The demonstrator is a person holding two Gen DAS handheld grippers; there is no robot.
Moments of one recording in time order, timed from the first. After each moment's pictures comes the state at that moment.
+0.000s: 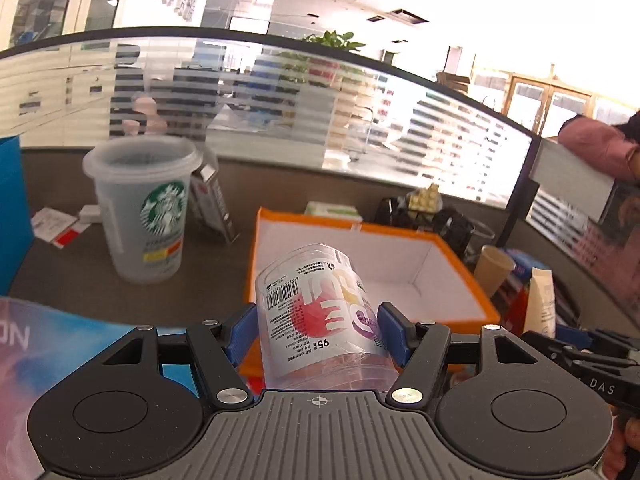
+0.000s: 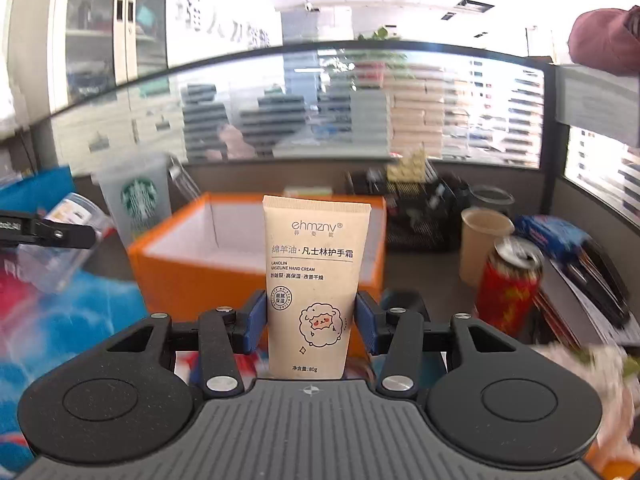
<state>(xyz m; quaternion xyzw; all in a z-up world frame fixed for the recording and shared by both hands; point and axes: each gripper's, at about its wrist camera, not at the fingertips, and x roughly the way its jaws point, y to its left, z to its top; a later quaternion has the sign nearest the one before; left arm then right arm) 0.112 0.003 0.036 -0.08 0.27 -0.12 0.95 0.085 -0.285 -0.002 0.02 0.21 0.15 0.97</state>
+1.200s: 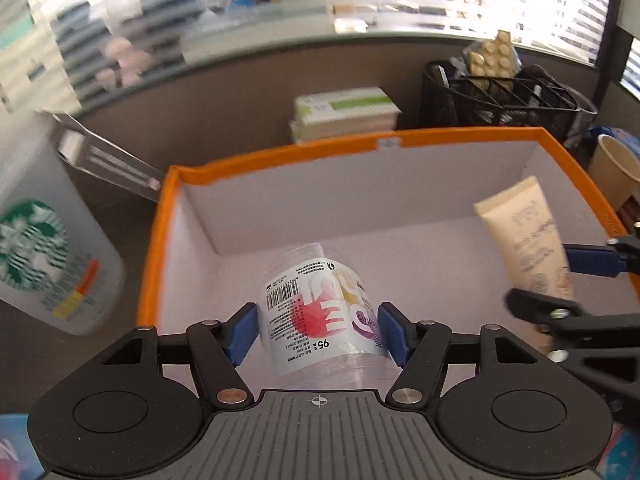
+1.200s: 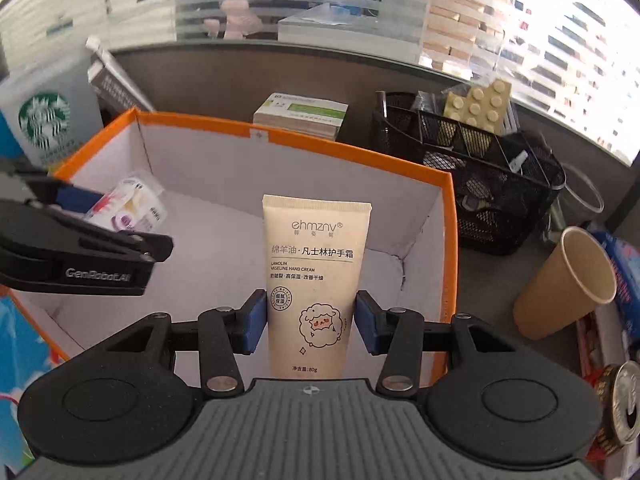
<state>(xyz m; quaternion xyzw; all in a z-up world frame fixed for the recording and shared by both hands) 0.307 -0.096 -0.043 0.07 0.46 -0.09 0.88 0.294 -0.222 -0.035 -0.10 0.40 0.14 0.90</state>
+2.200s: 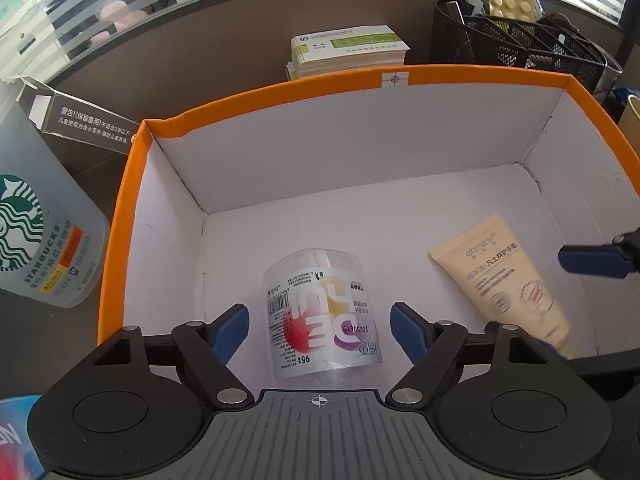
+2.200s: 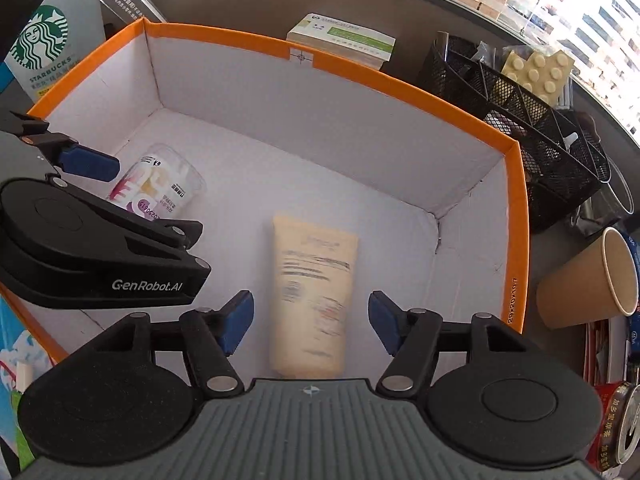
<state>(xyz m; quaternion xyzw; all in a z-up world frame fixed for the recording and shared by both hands) 0.323 -0.102 -0.068 0.10 0.53 -0.06 0.84 0.316 -0.191 -0.057 -0.16 0.50 0.14 0.84</state>
